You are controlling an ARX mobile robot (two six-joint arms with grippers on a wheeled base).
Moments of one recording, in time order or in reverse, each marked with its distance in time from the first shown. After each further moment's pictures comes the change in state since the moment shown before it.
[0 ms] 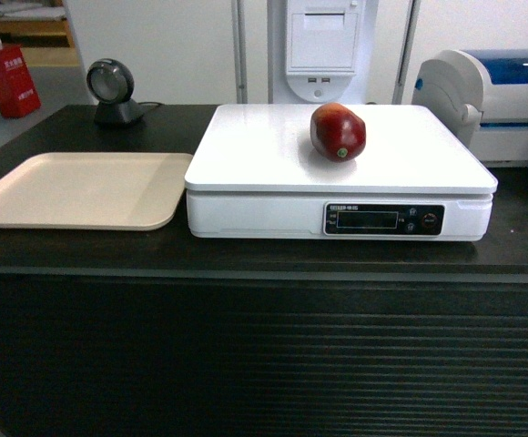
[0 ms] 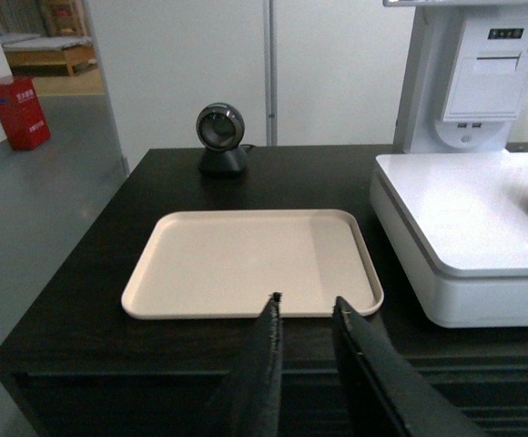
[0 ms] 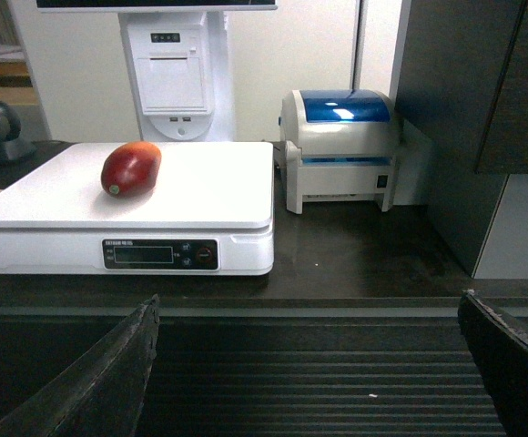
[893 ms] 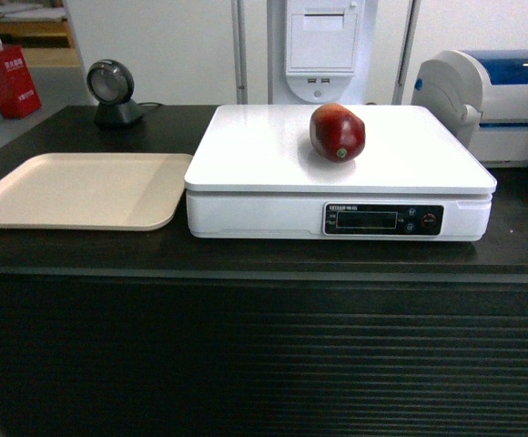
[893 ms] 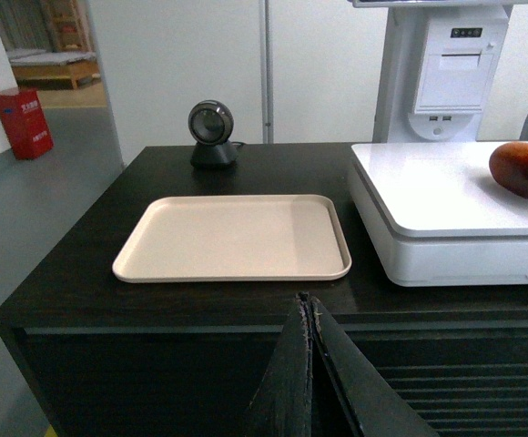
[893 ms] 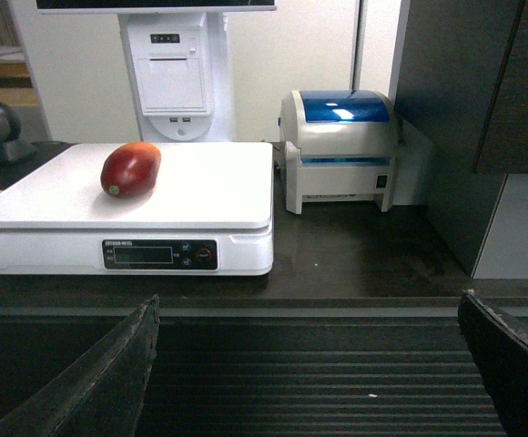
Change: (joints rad) left arm -0.167 -0.537 -0.205 -0.314 -0.172 -0.005; right arm 0.000 0.000 0.000 0.000 0.000 0.000
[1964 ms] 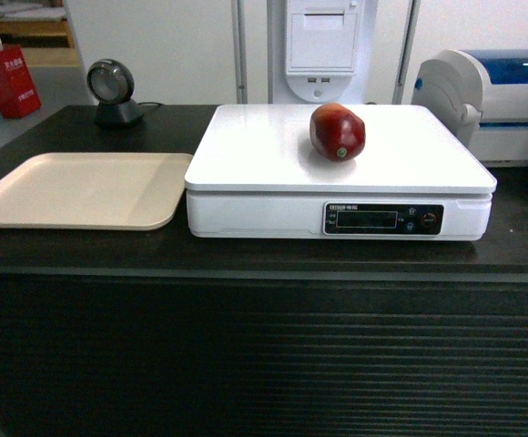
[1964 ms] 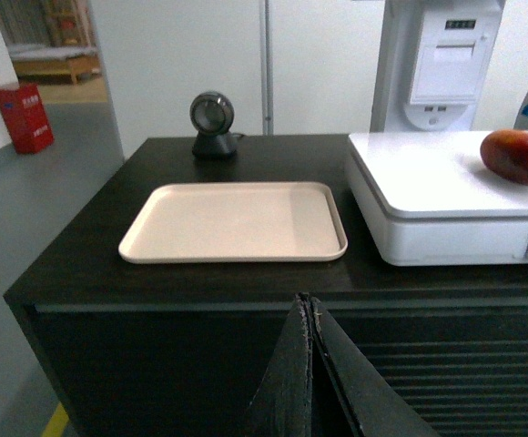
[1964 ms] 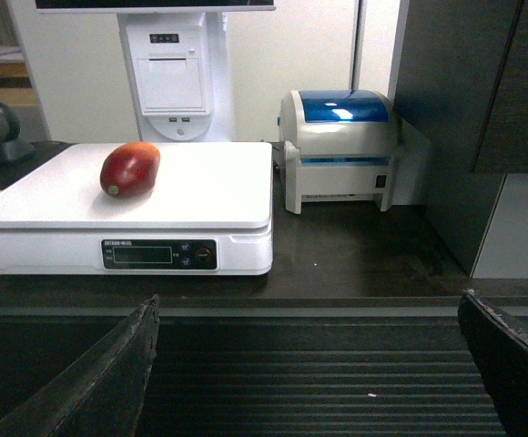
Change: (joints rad) left arm 0.000 -0.408 0.001 -0.427 0.002 0.000; right arm 0.000 0.000 0.000 0.000 0.000 0.000
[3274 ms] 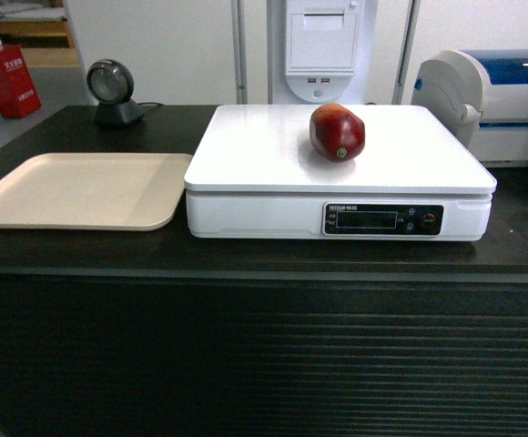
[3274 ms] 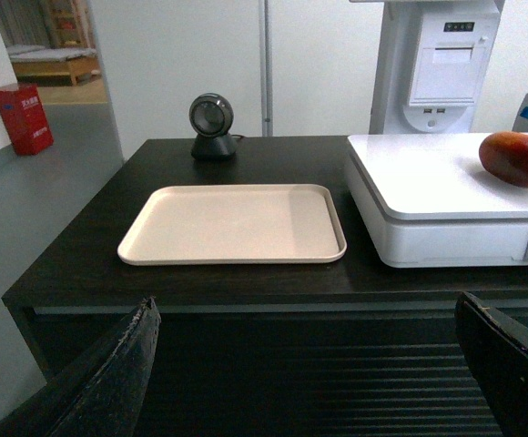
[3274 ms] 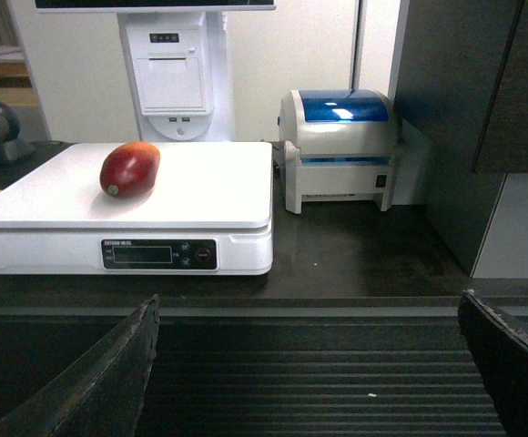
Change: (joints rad) left arm 0.000 0.000 0.000 0.005 -0.002 -0.002; right arm 0.000 0.000 0.000 0.000 0.000 0.000
